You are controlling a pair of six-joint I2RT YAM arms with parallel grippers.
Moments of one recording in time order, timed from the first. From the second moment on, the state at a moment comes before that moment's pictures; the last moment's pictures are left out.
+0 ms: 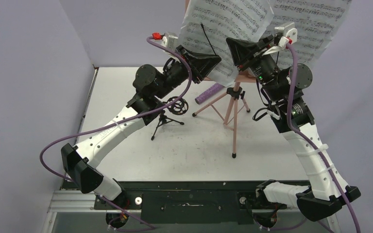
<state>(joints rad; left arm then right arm) -0.78 1.52 1.57 0.46 0.26 -0.59 0.47 1.18 1.57 0.06 -0.16 0.15</state>
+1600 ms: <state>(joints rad) -0.79 1.47 1.50 0.45 0.25 -0.57 0.47 1.02 1.38 -0.02 -0.02 0.16</state>
